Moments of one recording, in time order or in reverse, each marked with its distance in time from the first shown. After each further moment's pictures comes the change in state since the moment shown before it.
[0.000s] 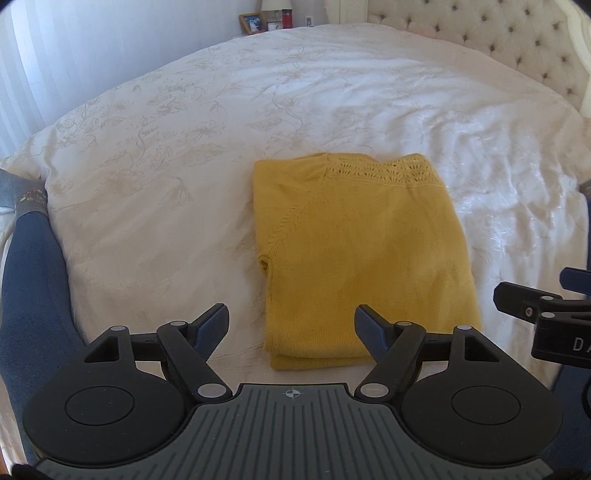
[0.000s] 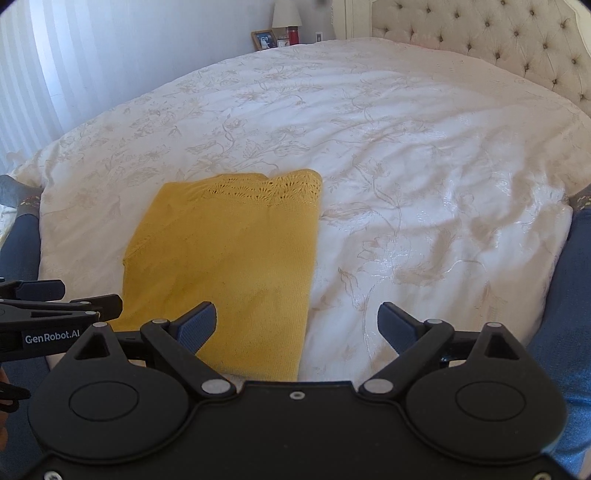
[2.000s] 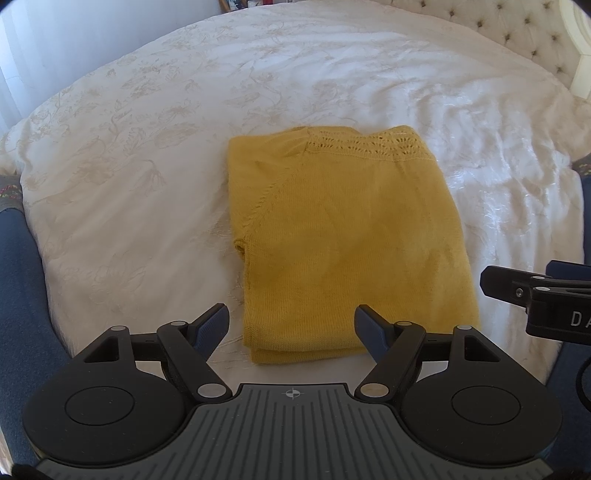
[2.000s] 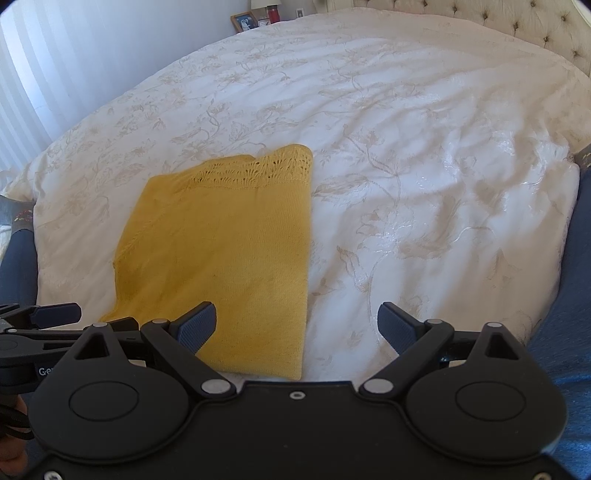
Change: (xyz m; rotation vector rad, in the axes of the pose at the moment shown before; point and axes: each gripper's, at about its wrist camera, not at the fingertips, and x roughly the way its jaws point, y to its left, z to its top) left arm 0.017 -0.006 0.004 0.035 0.078 -0.045; right arm 0.017 -0.006 0.000 0.098 0.069 0.020
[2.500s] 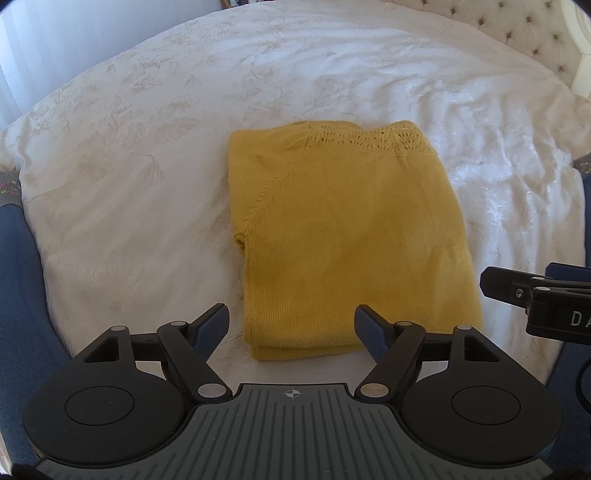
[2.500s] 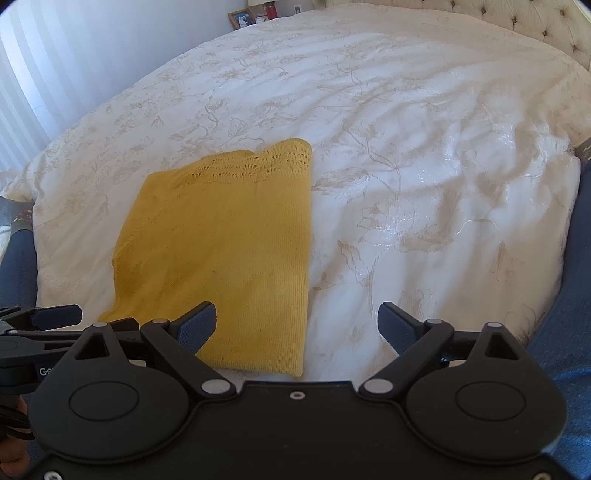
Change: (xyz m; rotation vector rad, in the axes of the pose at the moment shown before) left arm 0.003 0.001 -0.002 -0.003 0.012 -0.001; right arm 0.002 0.000 -0.001 0.014 0.015 0.002
